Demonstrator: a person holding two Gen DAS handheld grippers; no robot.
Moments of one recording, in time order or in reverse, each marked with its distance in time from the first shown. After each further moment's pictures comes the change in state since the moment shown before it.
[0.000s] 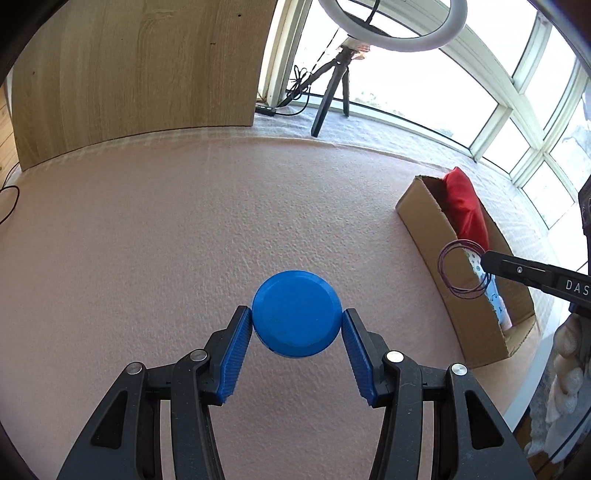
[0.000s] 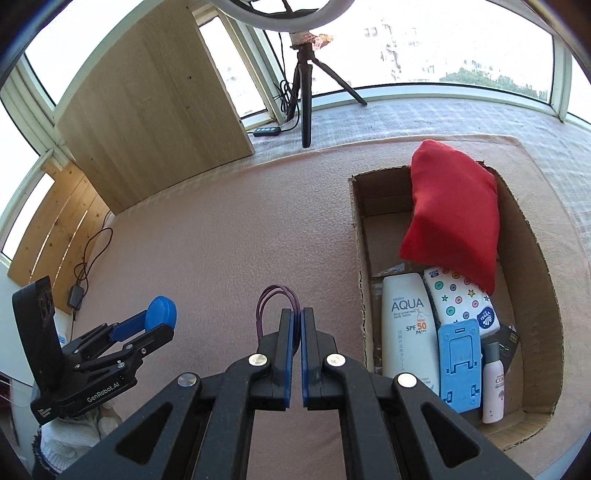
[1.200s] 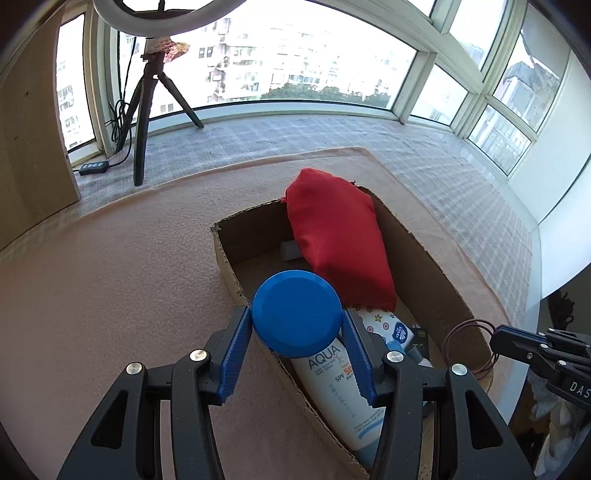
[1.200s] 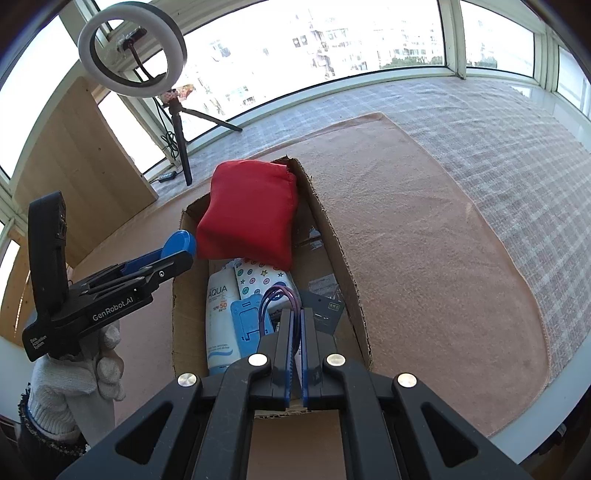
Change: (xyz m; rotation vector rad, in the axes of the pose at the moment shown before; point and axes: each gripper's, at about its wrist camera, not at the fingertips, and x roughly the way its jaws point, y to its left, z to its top) left arm 0.095 -0.201 0.067 0.249 0.042 -0.134; right arm -0.071 -0.146 -0.031 0.208 -0.064 -0.133
